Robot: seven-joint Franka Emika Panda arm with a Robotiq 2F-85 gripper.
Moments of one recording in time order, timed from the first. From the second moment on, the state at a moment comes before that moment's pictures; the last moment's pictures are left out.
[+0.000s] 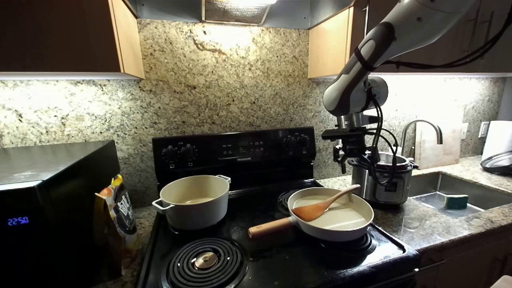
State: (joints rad) arm -0.15 0.12 -0.18 -2.20 -0.14 2.18 1.06
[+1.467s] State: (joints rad) arm -0.12 0.17 -0.20 -2.12 -0.13 2.23 1.00
